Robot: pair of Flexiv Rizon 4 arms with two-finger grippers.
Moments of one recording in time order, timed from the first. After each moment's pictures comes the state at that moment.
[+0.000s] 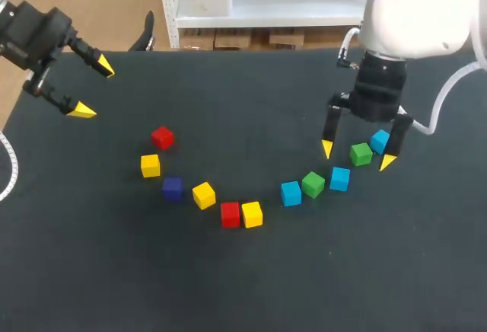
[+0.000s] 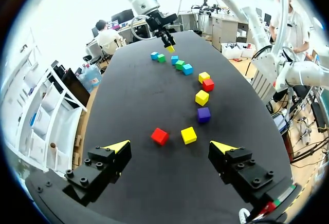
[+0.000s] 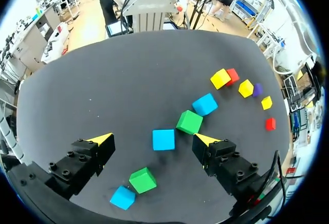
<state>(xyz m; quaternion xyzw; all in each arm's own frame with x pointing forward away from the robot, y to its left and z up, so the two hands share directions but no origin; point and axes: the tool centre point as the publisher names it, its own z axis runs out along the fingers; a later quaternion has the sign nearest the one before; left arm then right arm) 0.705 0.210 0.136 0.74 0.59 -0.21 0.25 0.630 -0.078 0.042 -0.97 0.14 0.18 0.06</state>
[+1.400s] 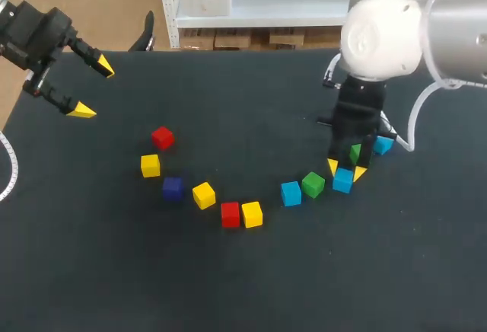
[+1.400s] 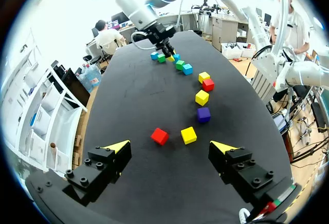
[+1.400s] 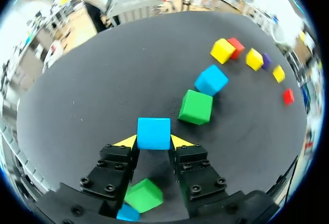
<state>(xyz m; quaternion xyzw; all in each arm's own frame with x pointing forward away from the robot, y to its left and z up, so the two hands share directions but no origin) 0.705 0.210 0.136 0.74 0.59 -0.21 0.25 0.634 -0.073 -0.003 -0.95 0.23 0.21 0.02</state>
